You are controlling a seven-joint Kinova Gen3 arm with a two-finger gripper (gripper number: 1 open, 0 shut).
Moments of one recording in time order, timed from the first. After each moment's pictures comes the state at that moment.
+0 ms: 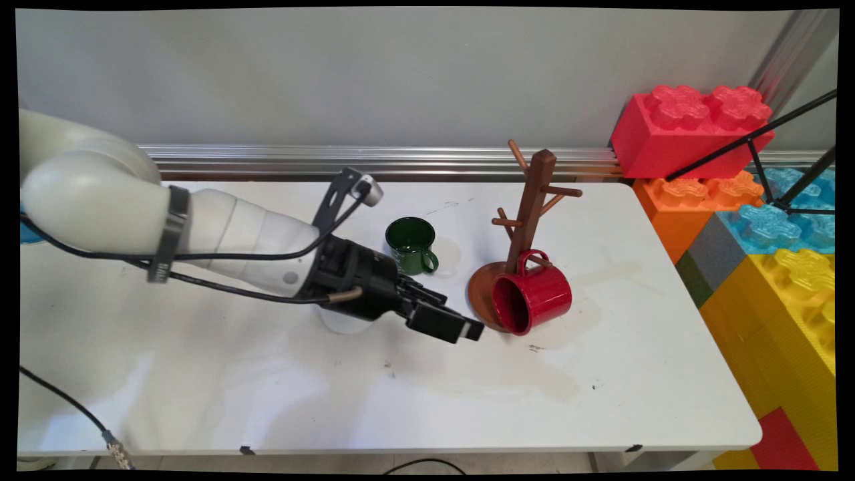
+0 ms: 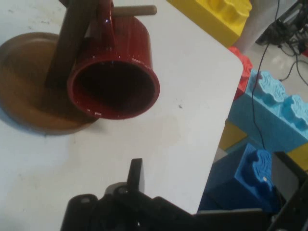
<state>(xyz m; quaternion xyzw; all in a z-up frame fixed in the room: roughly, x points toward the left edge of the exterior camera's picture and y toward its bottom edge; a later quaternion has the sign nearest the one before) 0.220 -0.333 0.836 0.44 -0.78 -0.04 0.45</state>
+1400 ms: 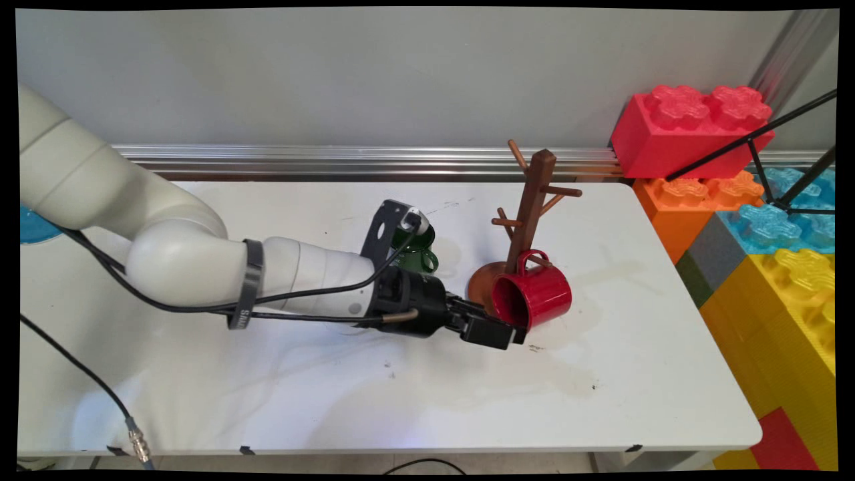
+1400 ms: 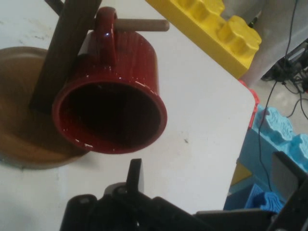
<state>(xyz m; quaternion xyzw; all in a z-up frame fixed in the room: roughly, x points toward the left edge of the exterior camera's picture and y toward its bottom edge) 0.172 -0.345 0.784 0.46 -0.74 -0.03 0.48</state>
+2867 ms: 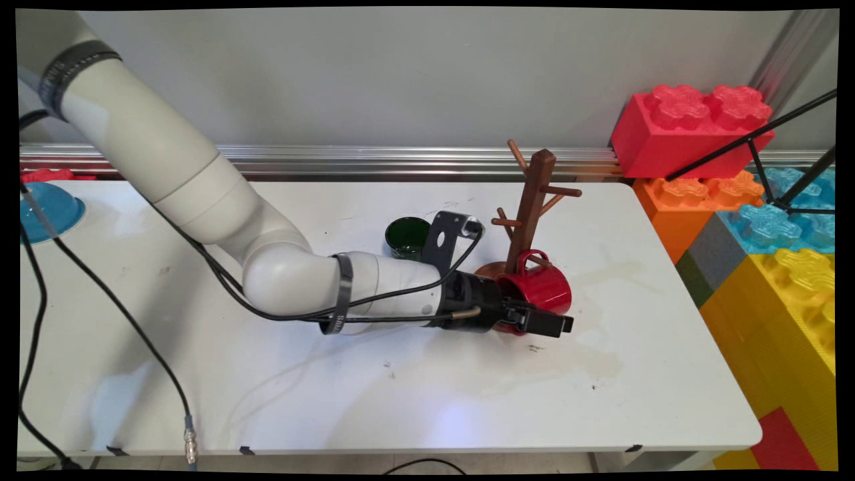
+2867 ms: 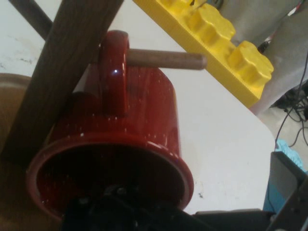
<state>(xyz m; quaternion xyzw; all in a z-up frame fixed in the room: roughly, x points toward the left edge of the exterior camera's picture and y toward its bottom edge) 0.116 -0.393 0.737 0.48 -0.72 -0.03 0.50</state>
